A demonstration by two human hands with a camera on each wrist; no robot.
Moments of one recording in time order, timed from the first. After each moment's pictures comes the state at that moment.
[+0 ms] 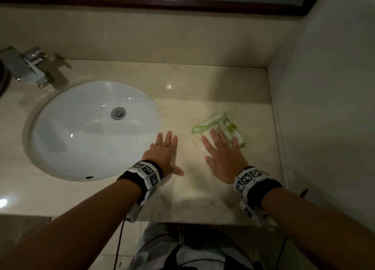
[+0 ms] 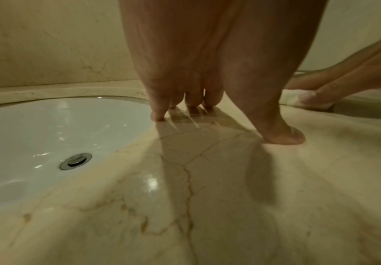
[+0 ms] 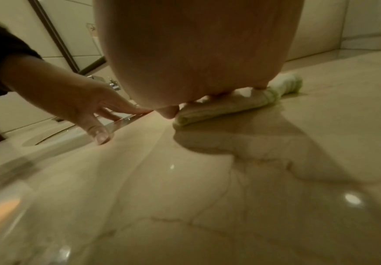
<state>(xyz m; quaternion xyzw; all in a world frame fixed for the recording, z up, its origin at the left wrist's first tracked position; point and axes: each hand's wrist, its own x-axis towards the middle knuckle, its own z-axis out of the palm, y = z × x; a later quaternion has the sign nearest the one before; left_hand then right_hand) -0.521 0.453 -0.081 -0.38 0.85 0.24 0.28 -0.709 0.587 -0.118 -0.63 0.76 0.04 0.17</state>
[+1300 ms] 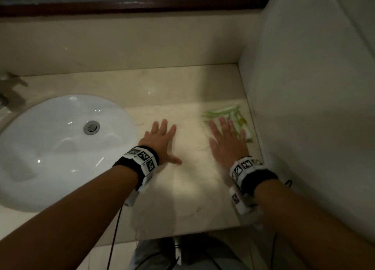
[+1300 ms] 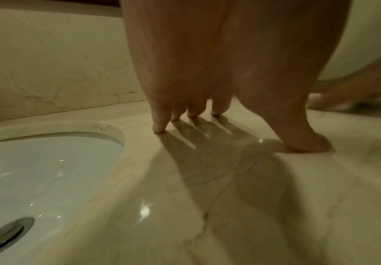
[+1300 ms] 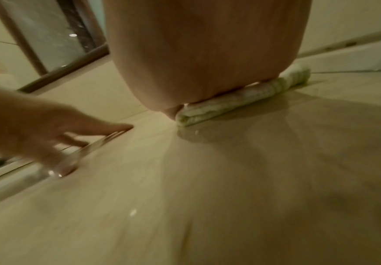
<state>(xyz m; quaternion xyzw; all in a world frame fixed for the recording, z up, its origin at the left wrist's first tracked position) -0.594 0.427 -0.078 -0.31 0.89 0.20 0.28 -0.764 0.590 -0.118 -0.46 0.87 0.02 0.18</state>
